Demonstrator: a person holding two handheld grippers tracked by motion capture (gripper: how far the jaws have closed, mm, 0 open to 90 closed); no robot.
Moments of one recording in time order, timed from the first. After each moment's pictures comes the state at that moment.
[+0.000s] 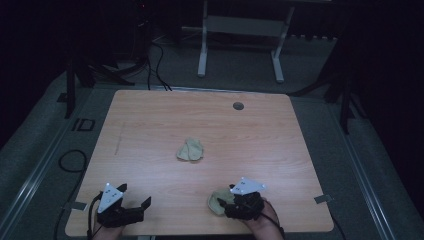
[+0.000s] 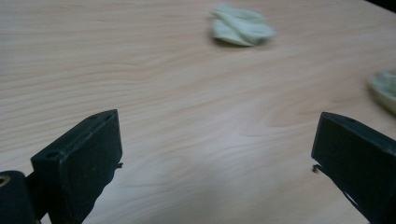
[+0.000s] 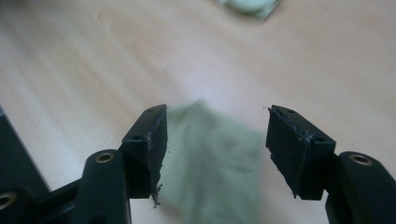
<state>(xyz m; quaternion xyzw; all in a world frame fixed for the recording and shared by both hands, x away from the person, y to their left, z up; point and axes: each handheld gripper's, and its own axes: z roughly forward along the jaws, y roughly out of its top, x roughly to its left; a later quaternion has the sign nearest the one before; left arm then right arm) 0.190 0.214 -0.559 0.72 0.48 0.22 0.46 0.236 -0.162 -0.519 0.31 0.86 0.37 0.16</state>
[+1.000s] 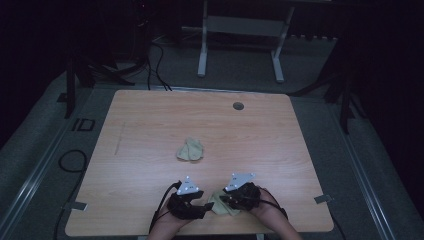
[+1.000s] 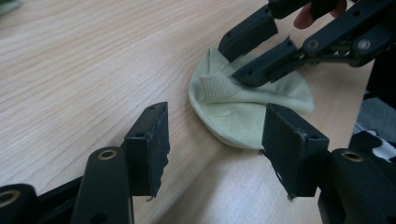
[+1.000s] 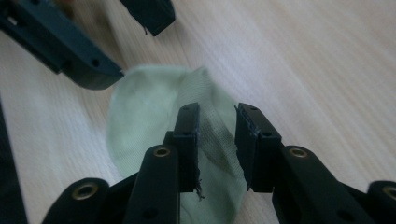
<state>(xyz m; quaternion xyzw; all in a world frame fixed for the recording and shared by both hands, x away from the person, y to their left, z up) 0.238 0.058 -0.562 0.82 0.37 0.04 0.43 0.274 -0.161 -0.543 0.19 0.93 0.30 0.10</state>
